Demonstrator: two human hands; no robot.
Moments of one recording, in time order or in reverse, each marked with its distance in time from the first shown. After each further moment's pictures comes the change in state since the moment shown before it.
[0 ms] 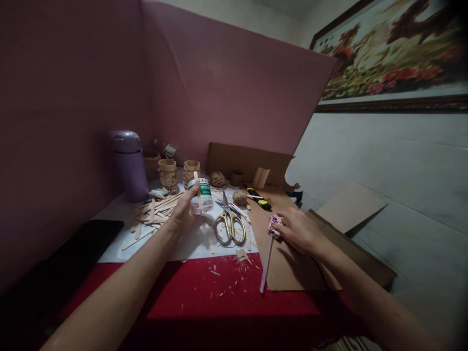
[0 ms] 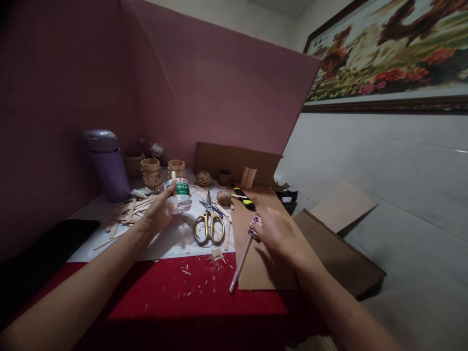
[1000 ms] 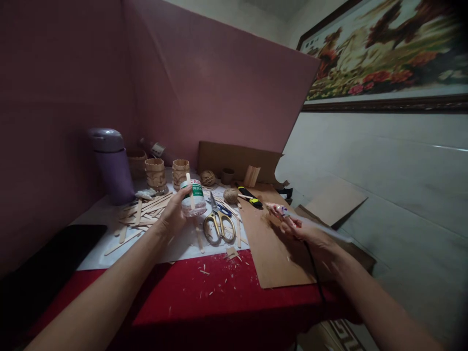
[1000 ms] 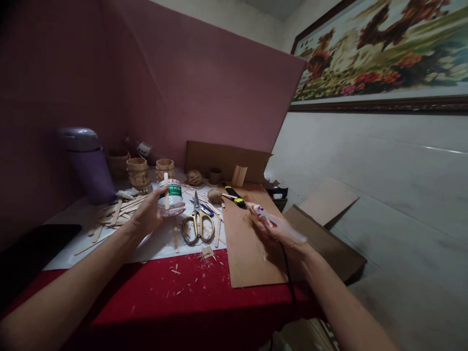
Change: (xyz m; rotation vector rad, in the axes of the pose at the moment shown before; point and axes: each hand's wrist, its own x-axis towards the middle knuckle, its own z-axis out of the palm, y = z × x) left_hand -0.002 0.001 0.004 0.002 -0.006 -0.075; right_hand -0.025 0.056 0.013 1.079 -0.145 0.266
